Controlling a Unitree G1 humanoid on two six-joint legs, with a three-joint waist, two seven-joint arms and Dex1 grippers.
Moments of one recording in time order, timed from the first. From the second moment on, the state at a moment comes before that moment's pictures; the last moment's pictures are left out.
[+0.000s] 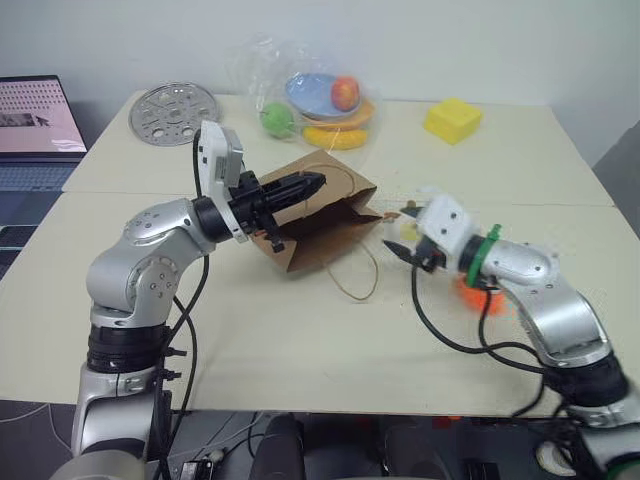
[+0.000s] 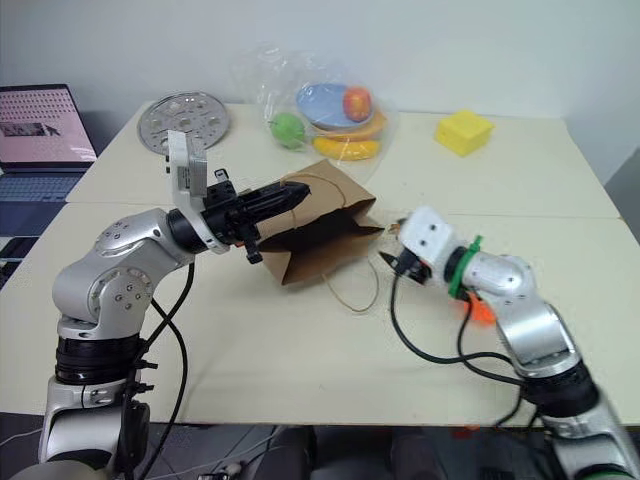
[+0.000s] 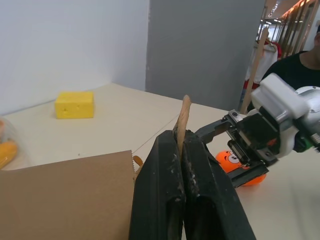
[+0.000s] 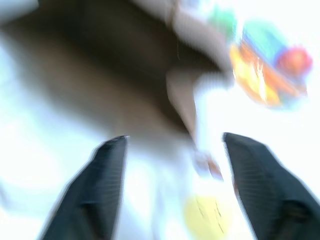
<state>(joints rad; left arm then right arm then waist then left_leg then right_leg) -0.62 0.55 0.10 -0.18 -0.70 0.60 -0.86 -0.45 -0.68 0.23 -0.30 -0.02 0.46 0.66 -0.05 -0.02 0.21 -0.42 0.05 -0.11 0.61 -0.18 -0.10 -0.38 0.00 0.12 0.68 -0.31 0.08</state>
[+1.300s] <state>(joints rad) -0.64 0.54 0.10 -0.19 -0.71 0.63 -0.86 -0.70 -0.61 0.28 -0.36 0.11 0.57 0.96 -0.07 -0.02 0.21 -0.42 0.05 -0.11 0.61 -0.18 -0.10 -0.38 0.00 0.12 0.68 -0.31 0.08</state>
